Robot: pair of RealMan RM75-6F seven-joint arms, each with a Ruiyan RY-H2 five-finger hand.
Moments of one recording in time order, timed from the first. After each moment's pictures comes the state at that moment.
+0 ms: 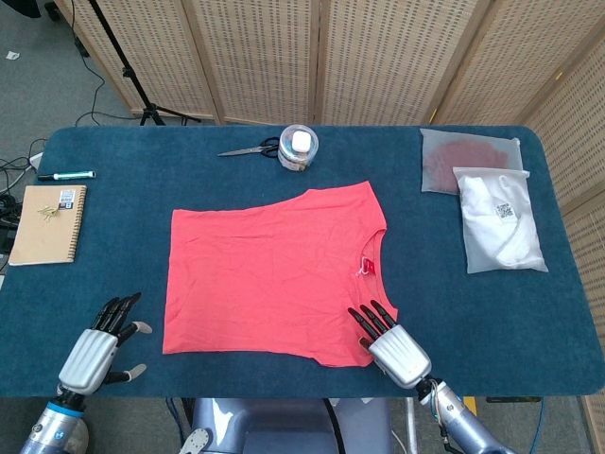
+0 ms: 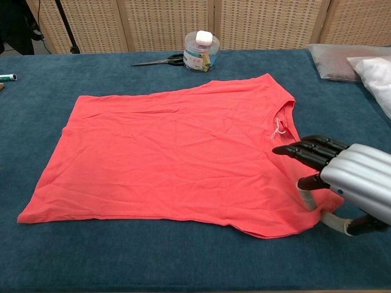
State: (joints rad) left arm -0.12 -1.44 0.10 -1.35 1.74 1.46 -0.15; right arm 0.35 -1.57 -0.09 -1.39 -1.78 1.23 -0.35
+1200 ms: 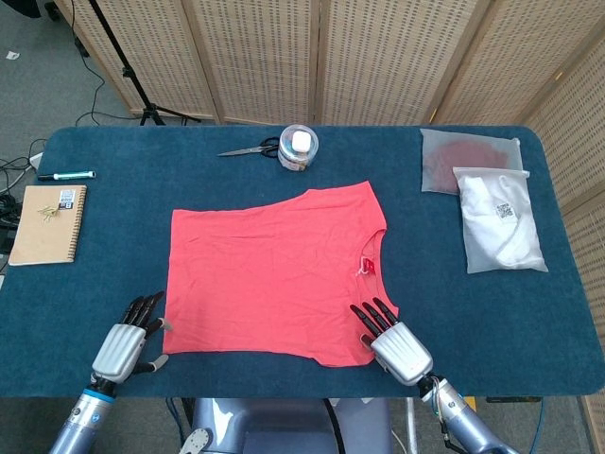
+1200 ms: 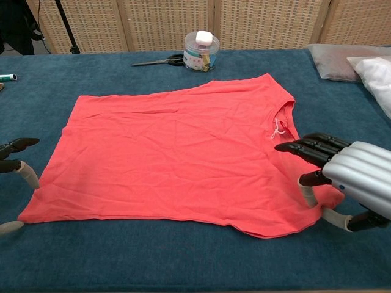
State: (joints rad) left arm -0.16 -1.62 0.08 -1.21 1.64 1.37 -0.13; right arm 0.36 -1.58 -0.09 -1.38 -1.76 1.24 -0.32
